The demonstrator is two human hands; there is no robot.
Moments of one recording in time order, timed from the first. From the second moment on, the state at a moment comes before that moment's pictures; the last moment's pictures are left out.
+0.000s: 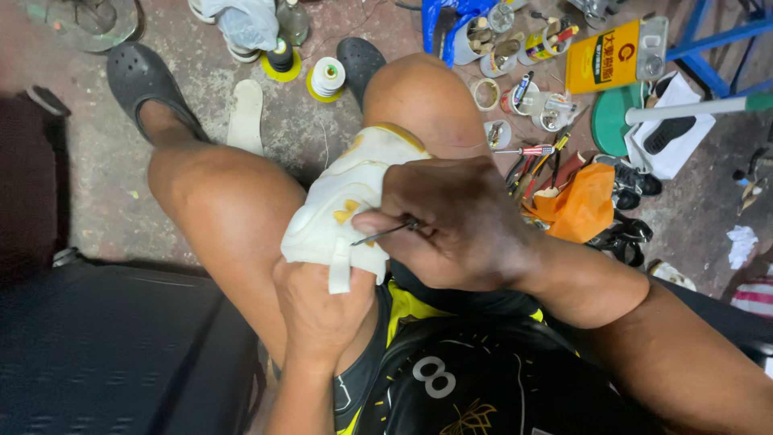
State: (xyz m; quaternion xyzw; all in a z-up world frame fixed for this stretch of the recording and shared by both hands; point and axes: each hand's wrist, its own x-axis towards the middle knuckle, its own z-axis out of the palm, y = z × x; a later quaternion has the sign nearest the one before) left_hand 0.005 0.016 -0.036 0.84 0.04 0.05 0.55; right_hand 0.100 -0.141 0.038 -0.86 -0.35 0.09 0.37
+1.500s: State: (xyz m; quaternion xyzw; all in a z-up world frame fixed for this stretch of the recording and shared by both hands) left_hand -0.002 0.006 -0.042 0.72 0.14 0.07 0.68; right_hand 0.083 -0.230 0.031 -0.87 -0.25 0.09 0.41
